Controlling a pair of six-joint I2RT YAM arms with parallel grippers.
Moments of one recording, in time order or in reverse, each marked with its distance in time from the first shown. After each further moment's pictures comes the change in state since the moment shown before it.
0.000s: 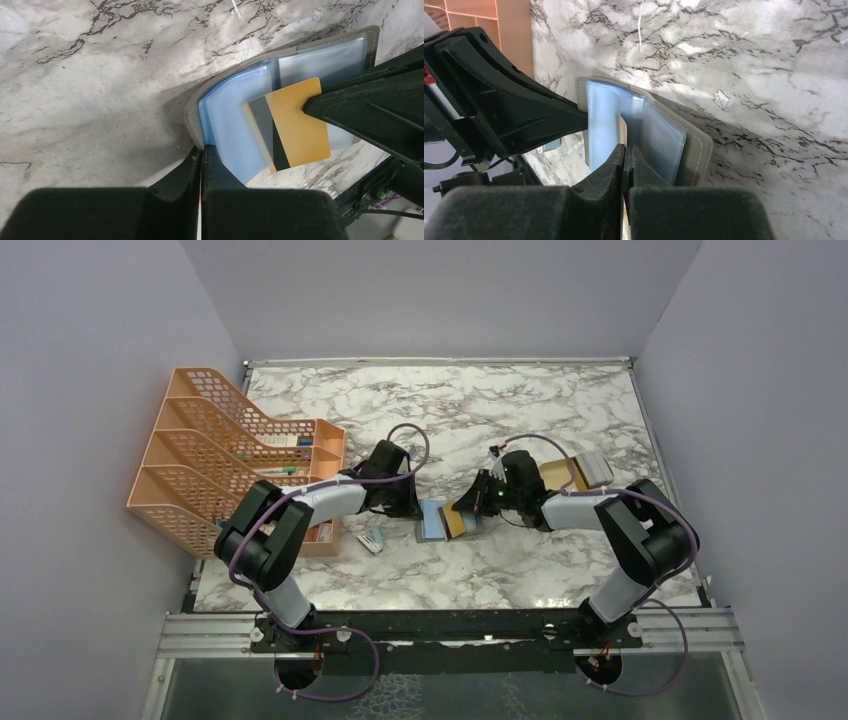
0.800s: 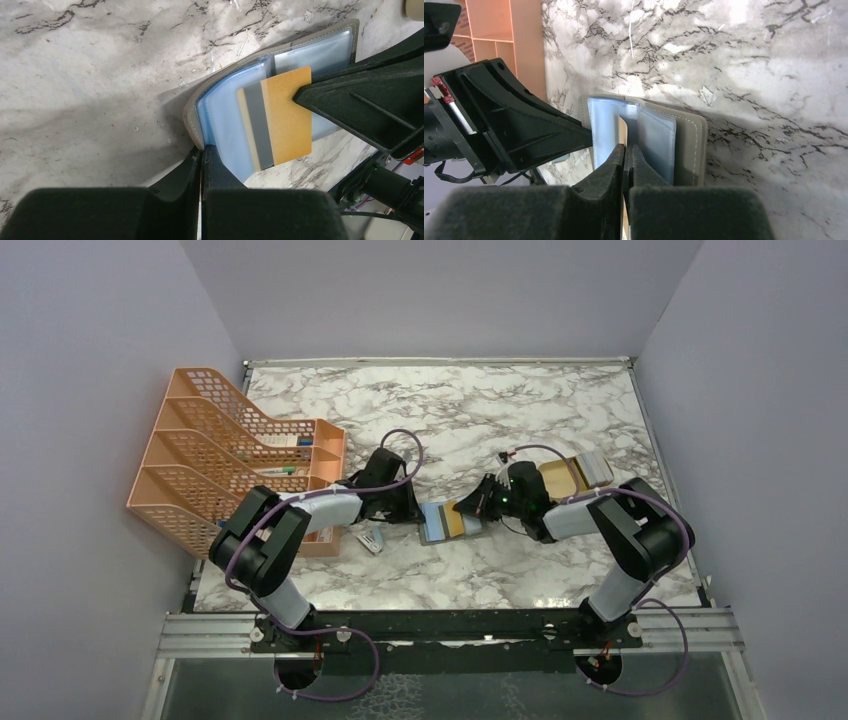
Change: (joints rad) left arm -0.006 -0.034 -0.098 0.131 0.019 -0.116; right arm -0.005 0.035 -0.109 0.238 0.043 0.135
